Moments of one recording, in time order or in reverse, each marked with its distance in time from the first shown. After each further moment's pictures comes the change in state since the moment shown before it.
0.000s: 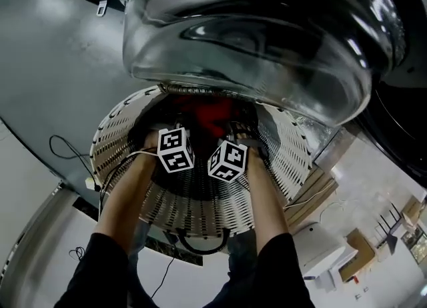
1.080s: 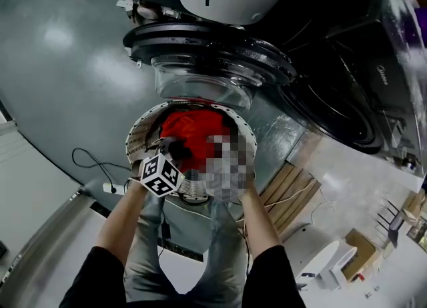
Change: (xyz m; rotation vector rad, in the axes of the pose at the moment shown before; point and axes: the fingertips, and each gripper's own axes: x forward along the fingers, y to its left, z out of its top) left arm -0.274 -0.020 0.122 -0.180 -0.271 0.165; right arm -0.284 -0.054 0.104 0.292 -0.268 -0.214
